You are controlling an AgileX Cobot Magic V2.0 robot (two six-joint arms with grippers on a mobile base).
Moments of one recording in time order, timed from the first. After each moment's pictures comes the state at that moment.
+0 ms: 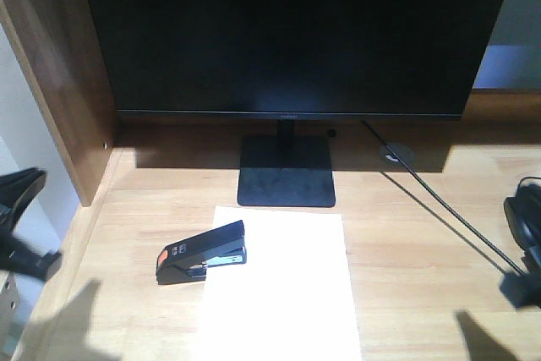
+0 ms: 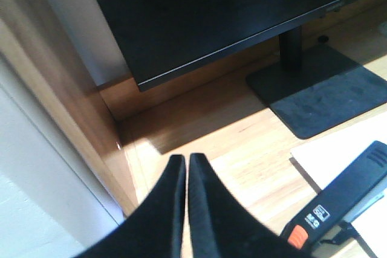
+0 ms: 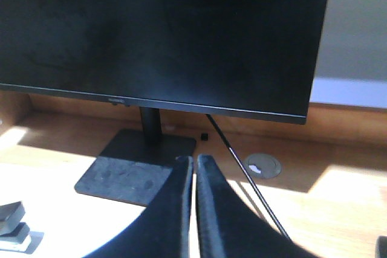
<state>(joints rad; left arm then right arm) -0.24 0.82 -0.42 -0.17 0.01 0.42 0.12 0.53 -0.30 -1.75 -0.12 1.76</state>
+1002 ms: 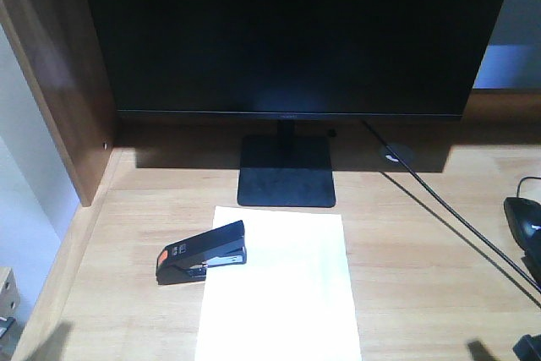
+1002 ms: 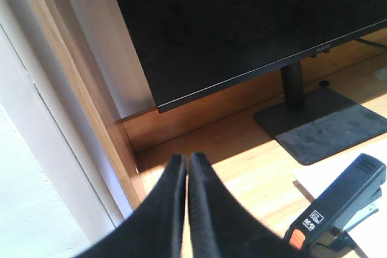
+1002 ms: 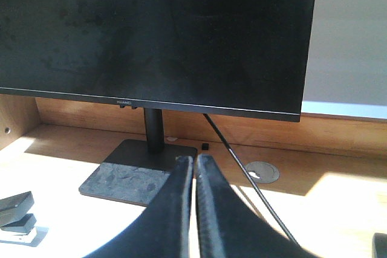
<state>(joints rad) -0.24 0.48 -0.24 -0.17 -0.02 0.42 0.12 0.29 -0.16 -1.75 -0.12 1.76</state>
